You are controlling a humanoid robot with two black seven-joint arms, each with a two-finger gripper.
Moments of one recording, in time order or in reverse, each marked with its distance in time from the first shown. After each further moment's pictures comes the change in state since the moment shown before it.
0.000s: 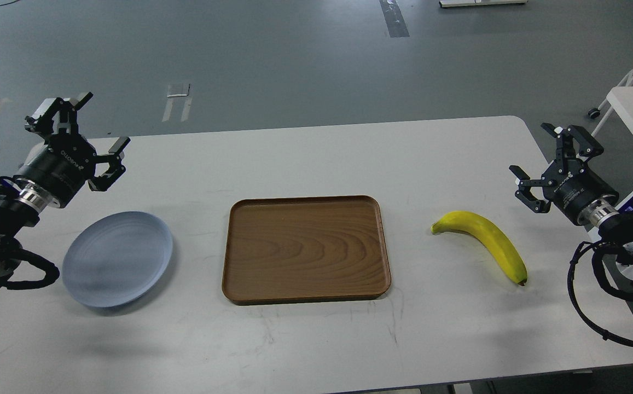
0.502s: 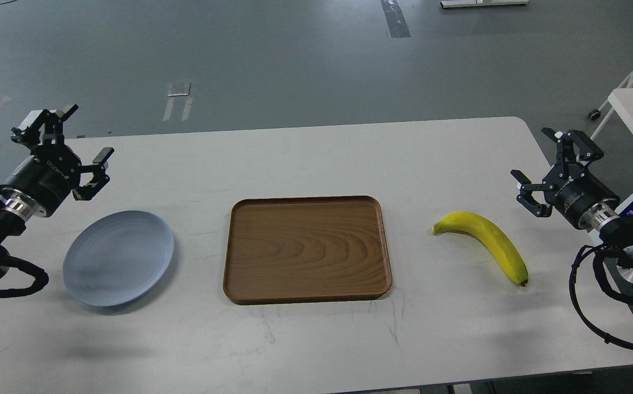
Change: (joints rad) left arm -0.008 0.058 -0.011 0.092 0.004 0.000 0.000; right arm -0.006 0.002 -0.007 -0.024 -0.005 0.000 0.000
